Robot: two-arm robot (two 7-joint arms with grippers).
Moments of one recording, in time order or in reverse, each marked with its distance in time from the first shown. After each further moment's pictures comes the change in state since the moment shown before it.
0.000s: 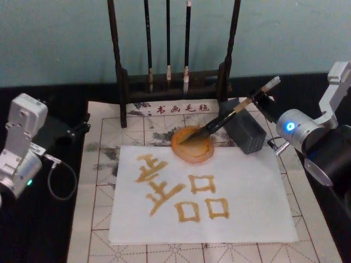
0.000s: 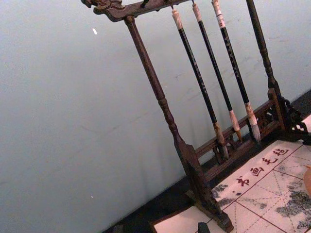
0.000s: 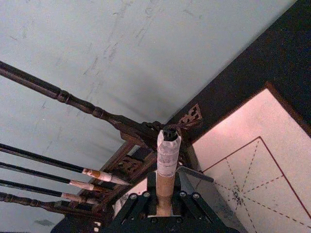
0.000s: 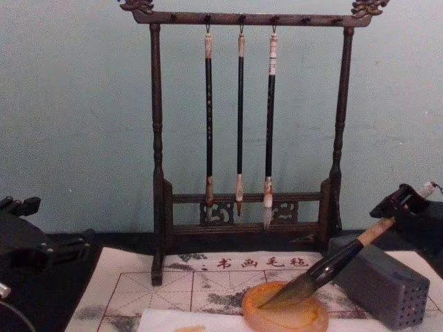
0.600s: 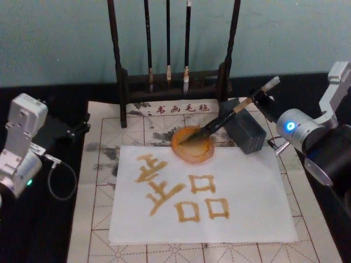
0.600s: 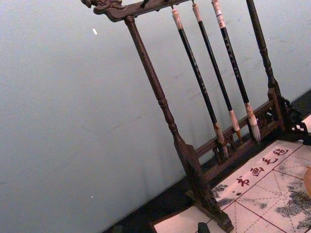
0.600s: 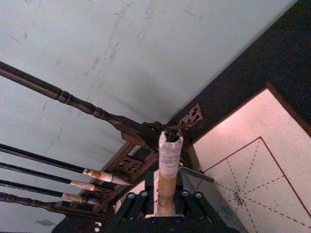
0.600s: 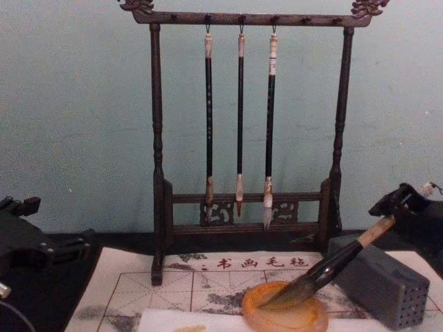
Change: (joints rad) left arm 0.000 0.000 0.000 0.000 0.000 0.000 0.000; right arm 0.000 -0.002 0.003 0.000 0.000 0.002 0.001
